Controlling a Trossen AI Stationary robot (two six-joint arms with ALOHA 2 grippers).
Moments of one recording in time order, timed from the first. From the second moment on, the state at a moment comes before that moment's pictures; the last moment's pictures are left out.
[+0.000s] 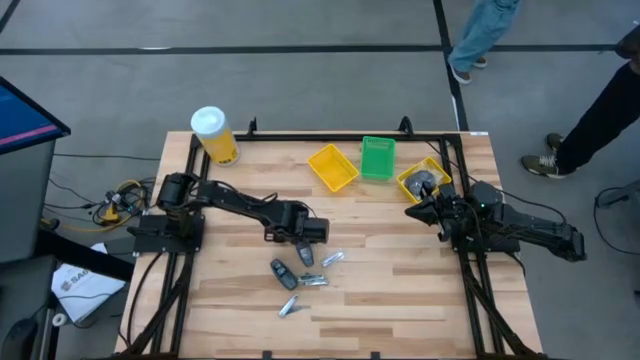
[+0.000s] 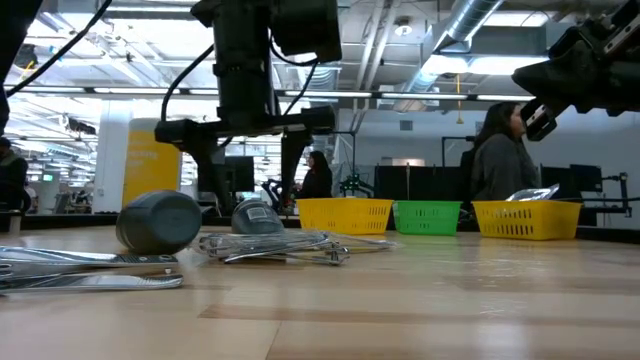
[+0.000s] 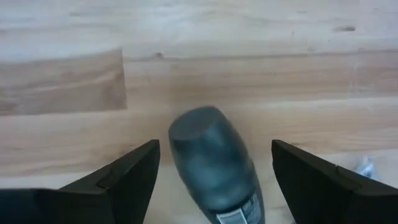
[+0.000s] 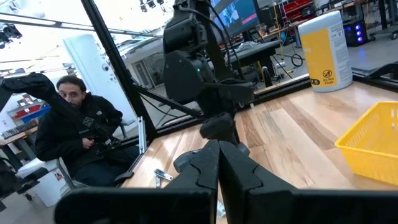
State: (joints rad) left arm -0.12 1.93 1.36 -0.87 -0.19 -1.64; right arm -0.28 0.01 0.01 0.07 -0.38 0.40
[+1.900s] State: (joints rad) left arm -0.04 1.89 1.36 -0.76 -0.27 -1.63; right arm -0.28 0.01 0.01 0.07 -0.38 0.40
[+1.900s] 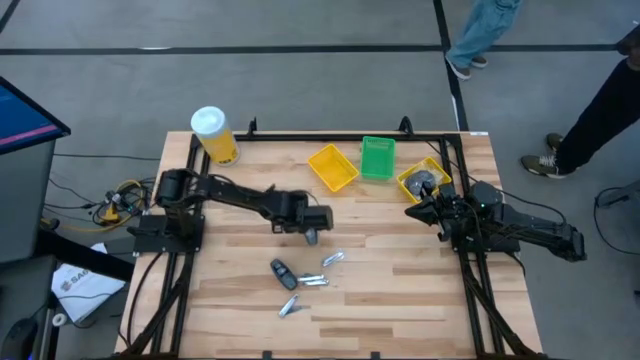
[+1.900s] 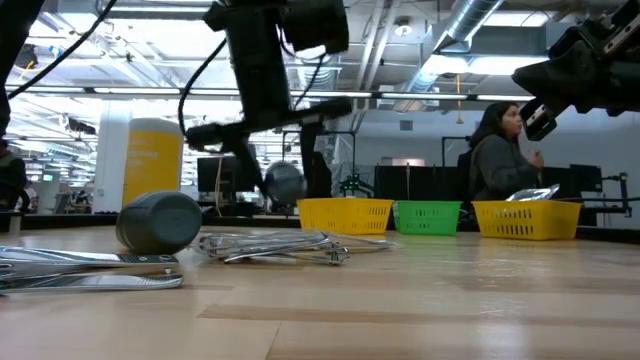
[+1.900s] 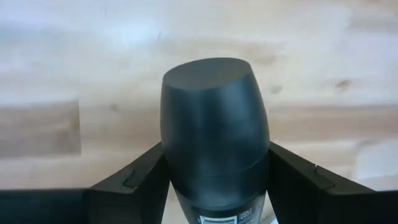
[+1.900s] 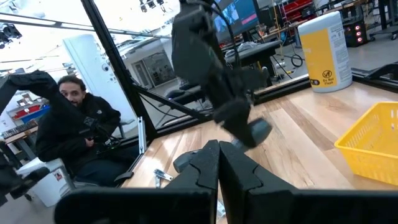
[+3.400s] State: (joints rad) left arm 0.37 1.98 1.36 -0.16 -0.32 -0.87; right arm -0.28 0.01 0.01 0.06 -0.37 0.40
